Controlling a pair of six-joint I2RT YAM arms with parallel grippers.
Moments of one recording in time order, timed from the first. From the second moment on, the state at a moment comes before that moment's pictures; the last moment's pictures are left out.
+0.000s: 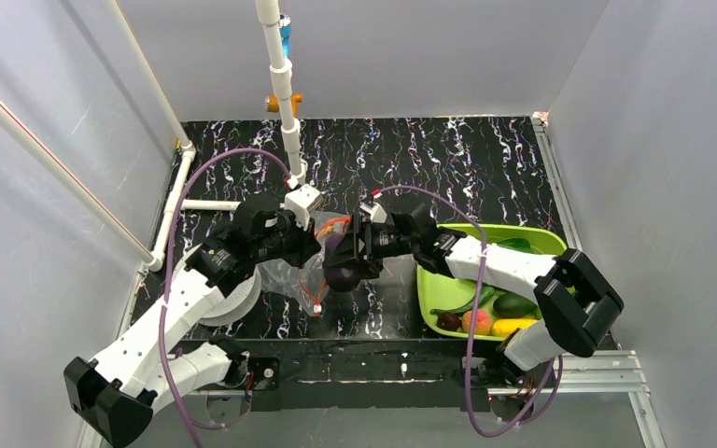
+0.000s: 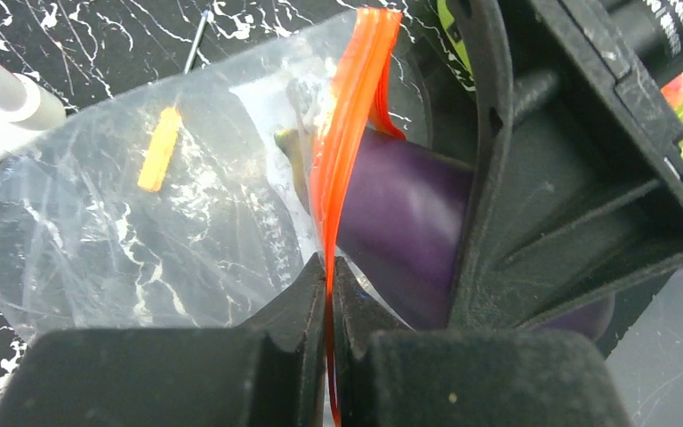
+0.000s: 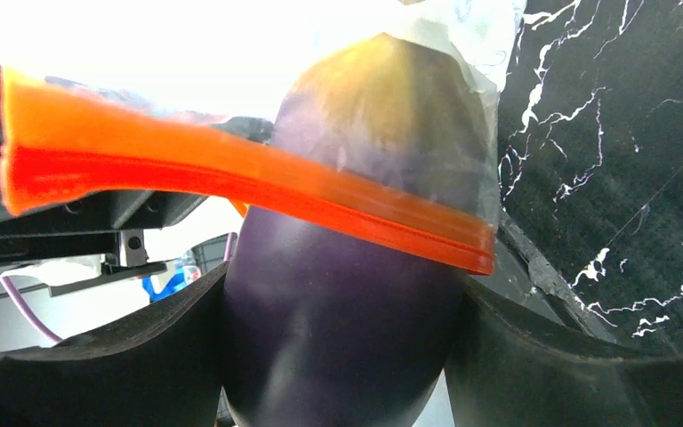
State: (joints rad) left arm -0.59 0.95 0.91 -0.58 0.23 -0.05; right arm 0.84 1.49 0.85 0.21 -0.69 1.21
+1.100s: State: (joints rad) left arm -0.59 0.96 0.89 -0.54 0.29 -0.04; right arm 0.82 1.45 0.95 0.07 -0.65 1.10
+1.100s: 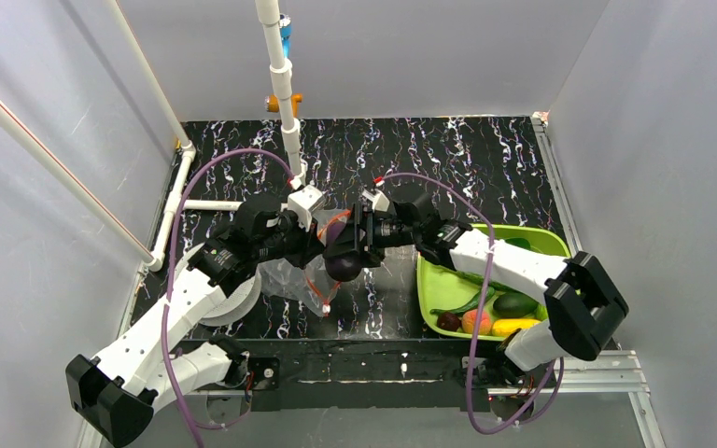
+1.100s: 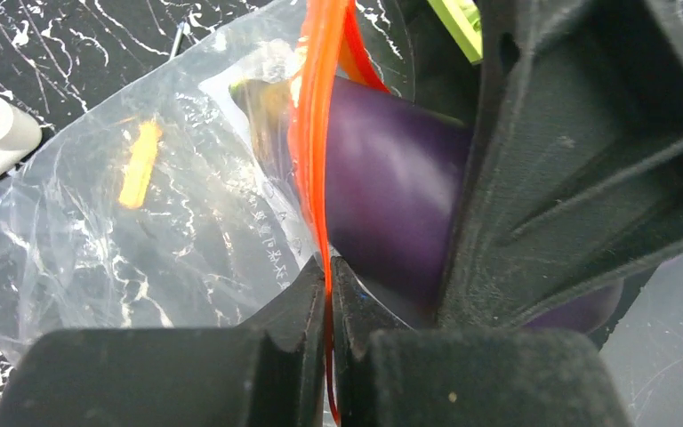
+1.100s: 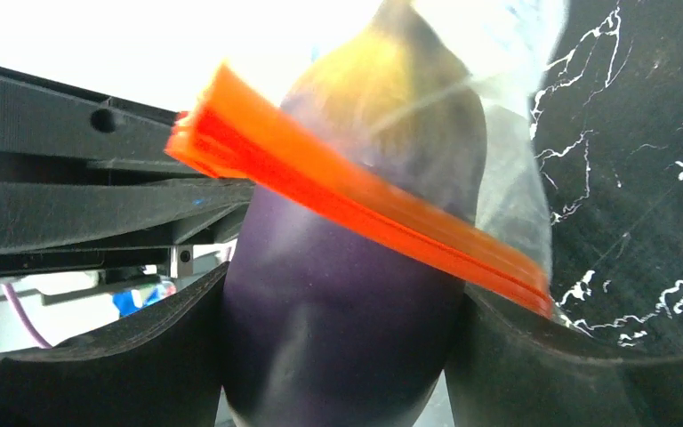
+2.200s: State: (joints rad) left arm -0.59 1.00 0.89 -0.51 0.37 -0.07; right arm 0.87 1.39 0.93 -0.07 -0.41 1.12
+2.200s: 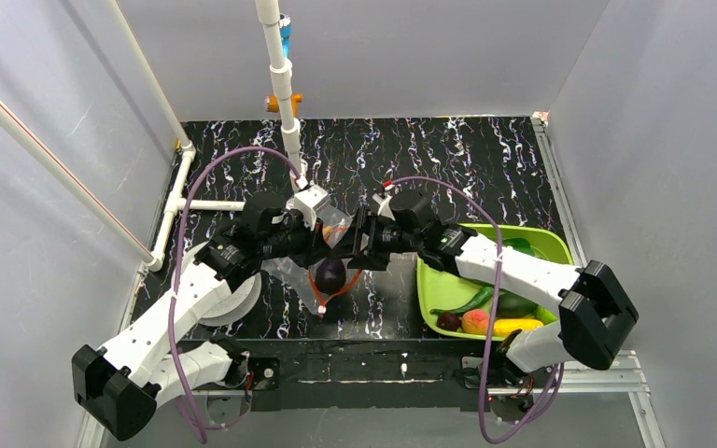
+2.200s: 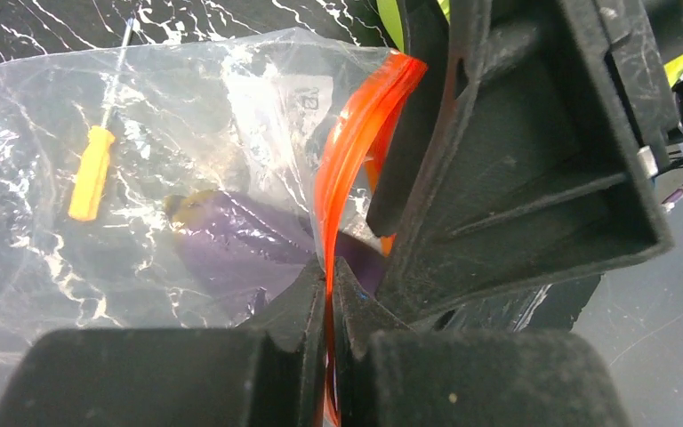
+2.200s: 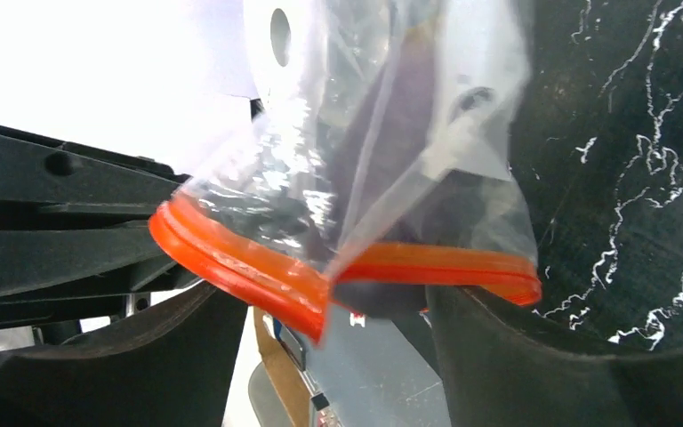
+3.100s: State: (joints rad) left arm -0.59 0.99 0.89 -0.51 0.36 -0.10; right arm 0.92 1.22 0.98 -0.40 -0.23 0.73
